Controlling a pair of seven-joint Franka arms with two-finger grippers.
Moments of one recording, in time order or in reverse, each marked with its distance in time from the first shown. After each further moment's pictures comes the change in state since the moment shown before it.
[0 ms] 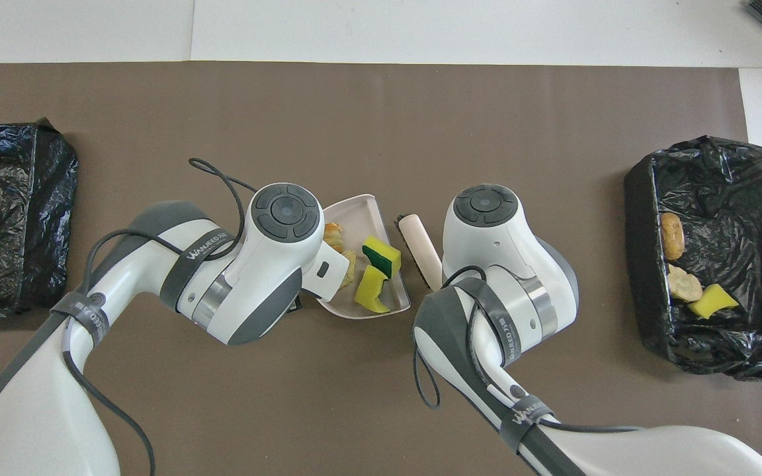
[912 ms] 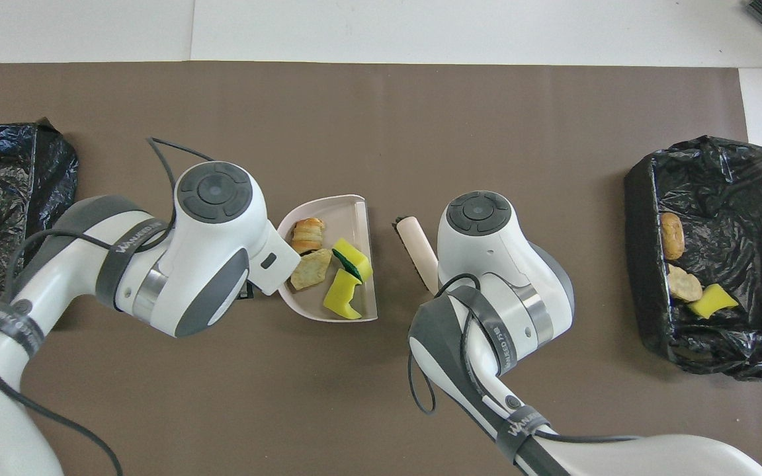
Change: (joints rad) left arm 0.018 -0.218 0.298 -0.094 -0.121 0.018 0.603; right arm -0.002 -0.018 0.000 0.023 0.042 -0.055 0.243
